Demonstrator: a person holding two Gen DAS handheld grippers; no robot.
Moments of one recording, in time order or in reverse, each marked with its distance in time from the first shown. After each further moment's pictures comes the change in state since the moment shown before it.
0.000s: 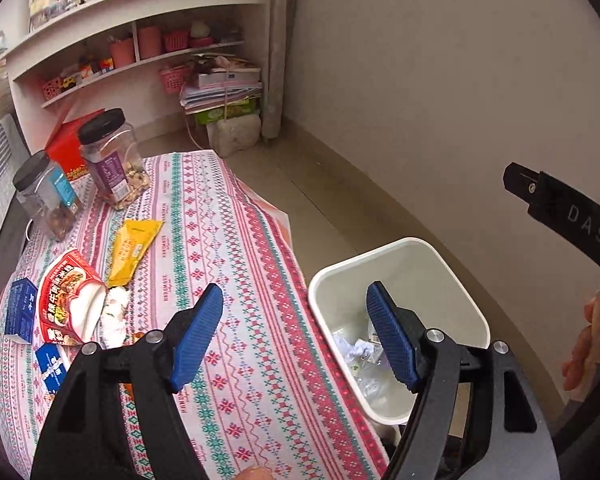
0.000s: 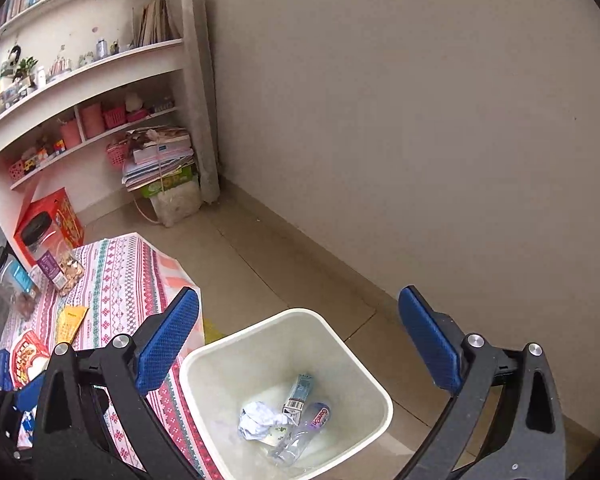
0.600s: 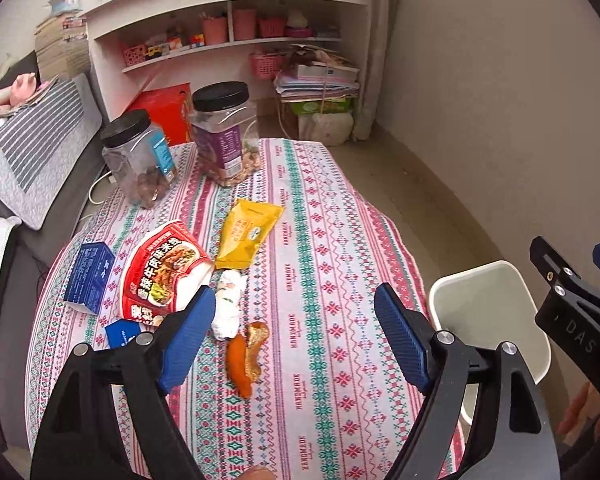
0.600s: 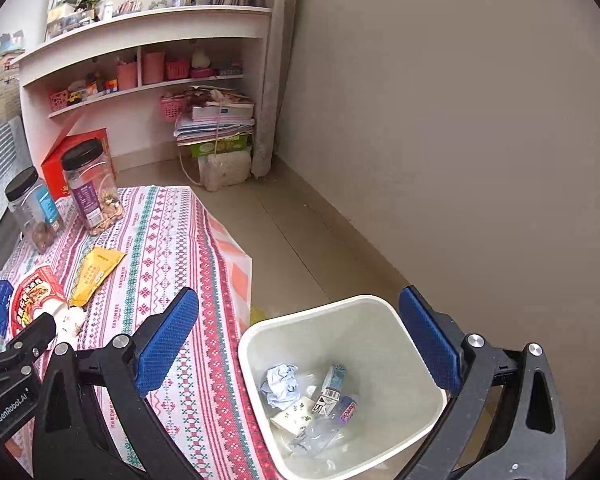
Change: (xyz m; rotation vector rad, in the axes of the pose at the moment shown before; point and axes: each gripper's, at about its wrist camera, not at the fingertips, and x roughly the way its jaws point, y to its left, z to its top) left arm -0.008 0.109 -0.009 -0.165 0.024 0.215; right arm 0.002 0.106 -0.032 -0.215 0.025 0.074
